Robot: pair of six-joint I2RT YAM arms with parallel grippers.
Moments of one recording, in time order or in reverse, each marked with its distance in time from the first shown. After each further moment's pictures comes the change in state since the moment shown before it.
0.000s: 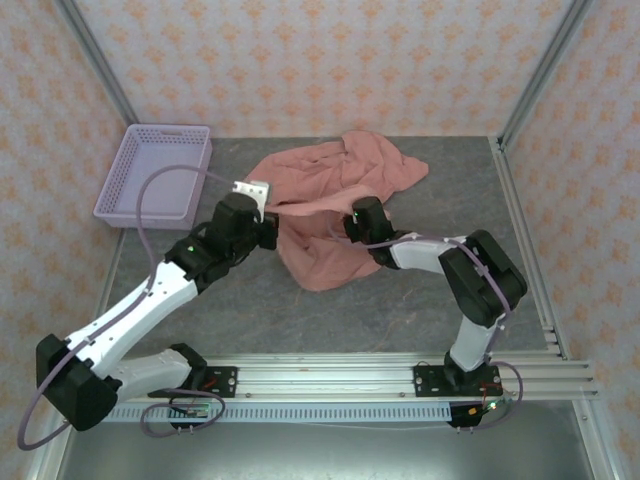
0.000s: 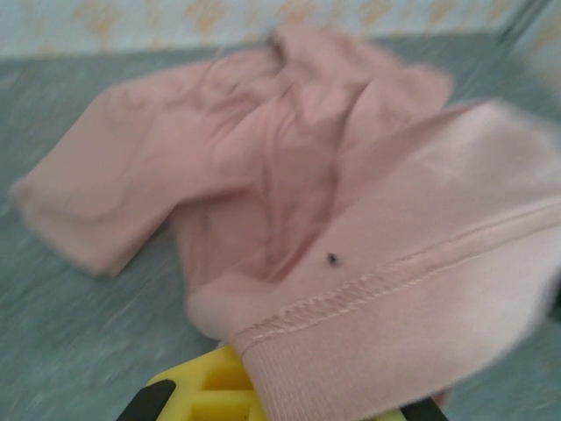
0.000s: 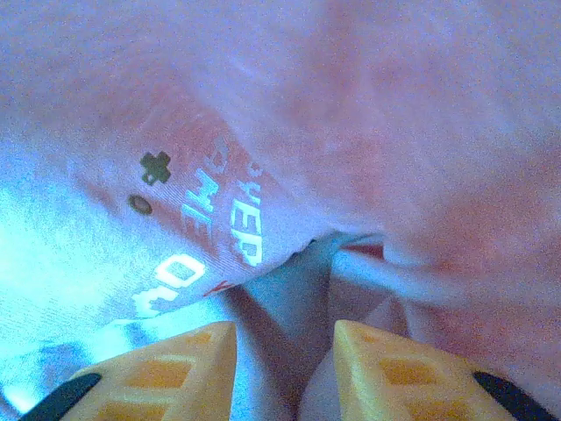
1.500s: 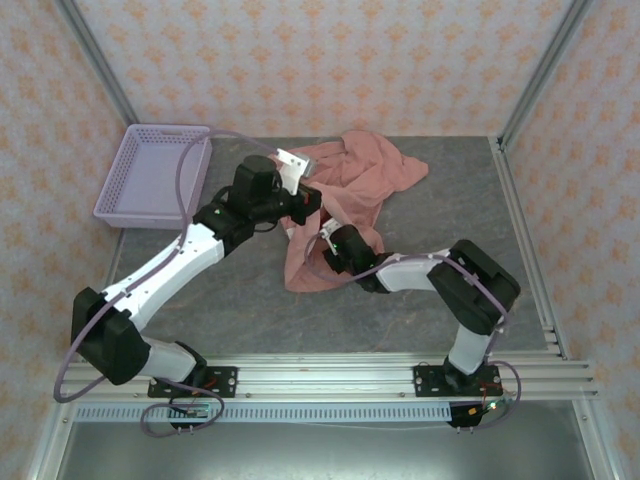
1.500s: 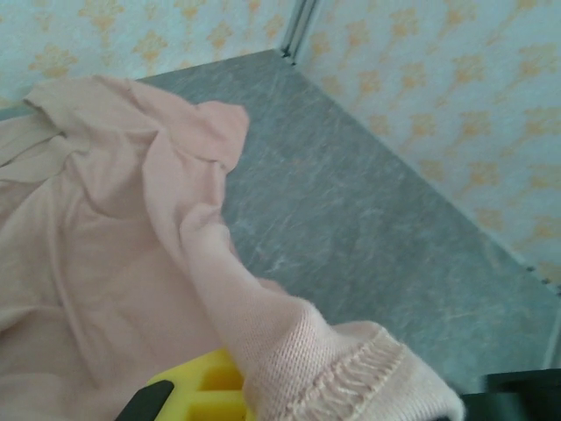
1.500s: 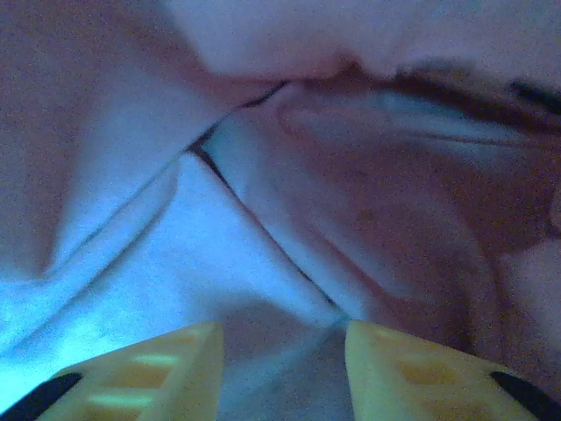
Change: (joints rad) left arm 0.034 0.269 0.284 0.174 0.520 0.086; right arm 0.196 0.011 -0.078 0.004 0.056 -0.109
